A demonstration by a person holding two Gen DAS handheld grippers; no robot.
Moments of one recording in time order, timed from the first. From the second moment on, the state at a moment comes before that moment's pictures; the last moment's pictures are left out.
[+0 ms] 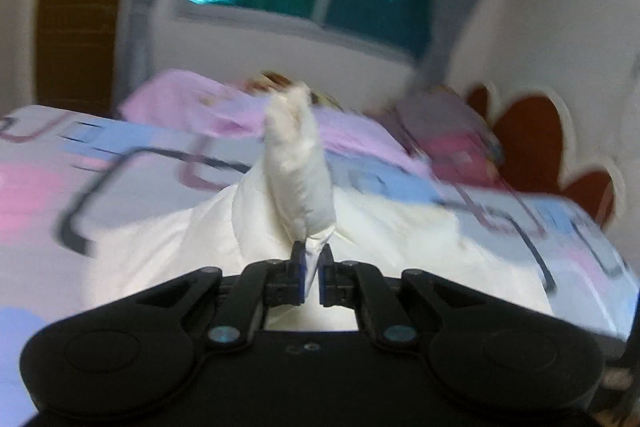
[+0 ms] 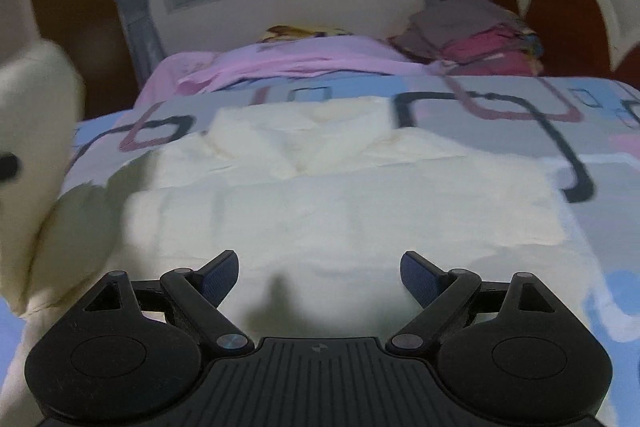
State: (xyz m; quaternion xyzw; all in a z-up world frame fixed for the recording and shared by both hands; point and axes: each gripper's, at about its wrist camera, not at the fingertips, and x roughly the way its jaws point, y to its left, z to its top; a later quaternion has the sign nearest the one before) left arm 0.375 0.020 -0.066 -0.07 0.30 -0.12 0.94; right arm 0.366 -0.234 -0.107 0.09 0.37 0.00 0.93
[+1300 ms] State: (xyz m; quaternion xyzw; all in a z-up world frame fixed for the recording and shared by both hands) left arm 0.345 0.067 -0.151 0.05 0.38 0.06 0.92; right arm 0.396 -0.195 -0.107 0.11 0.38 0.10 0.91
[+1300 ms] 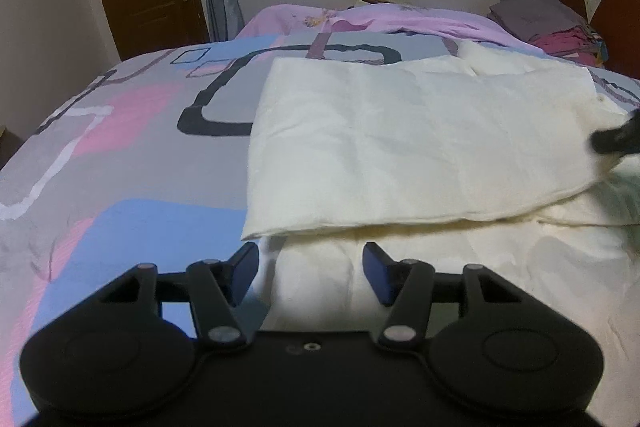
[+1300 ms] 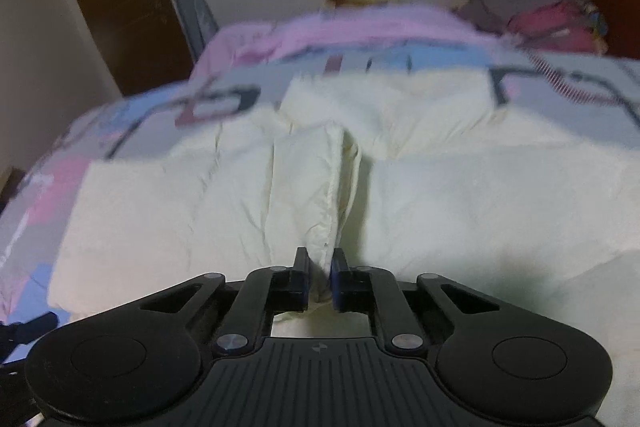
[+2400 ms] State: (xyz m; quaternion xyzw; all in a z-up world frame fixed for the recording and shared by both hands) left arm 0.383 0.056 -0.116 0.01 0.37 -0.01 0.93; right arm 0.376 -0.292 -0.086 0.02 0.31 -0.05 0.95
